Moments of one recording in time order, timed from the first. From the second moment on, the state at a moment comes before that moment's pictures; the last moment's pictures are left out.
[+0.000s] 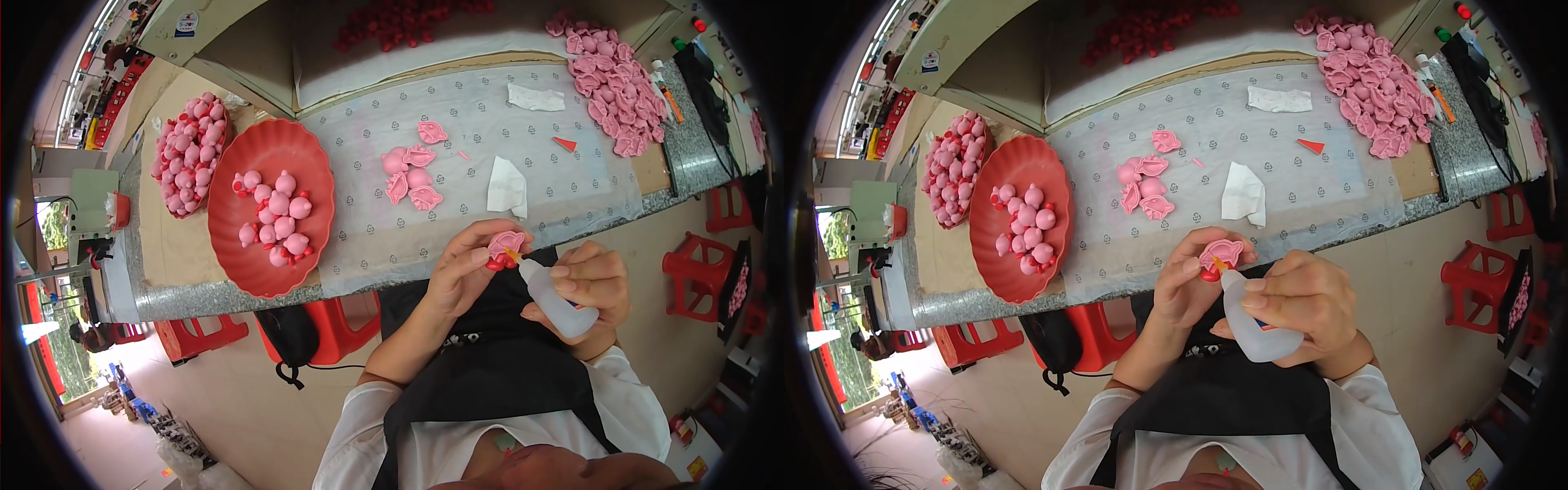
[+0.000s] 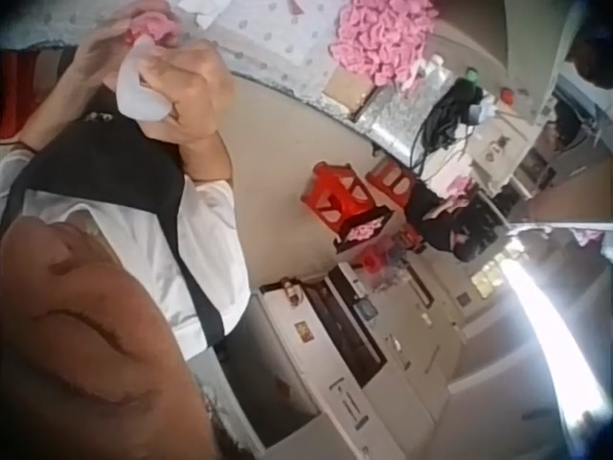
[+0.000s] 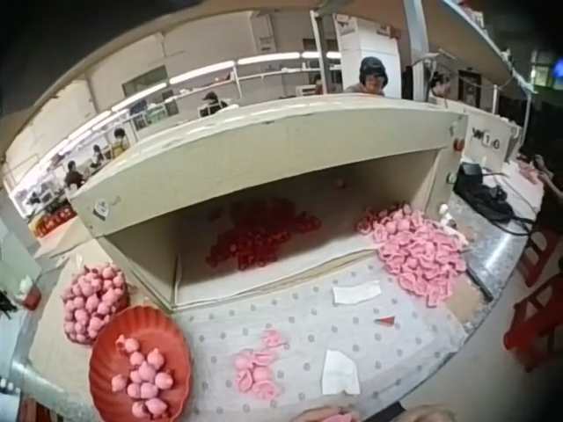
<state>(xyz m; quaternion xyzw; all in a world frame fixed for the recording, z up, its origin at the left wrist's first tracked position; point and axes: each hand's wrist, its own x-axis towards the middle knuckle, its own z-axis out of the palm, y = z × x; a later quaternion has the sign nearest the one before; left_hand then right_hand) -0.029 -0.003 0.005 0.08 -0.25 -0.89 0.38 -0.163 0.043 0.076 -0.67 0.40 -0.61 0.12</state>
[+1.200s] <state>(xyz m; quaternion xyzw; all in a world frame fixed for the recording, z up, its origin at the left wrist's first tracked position) -0.029 -0.006 -0.004 0.05 -0.27 -0.88 0.40 -0.165 0.041 0.076 -0.66 0.41 -0.62 0.09</state>
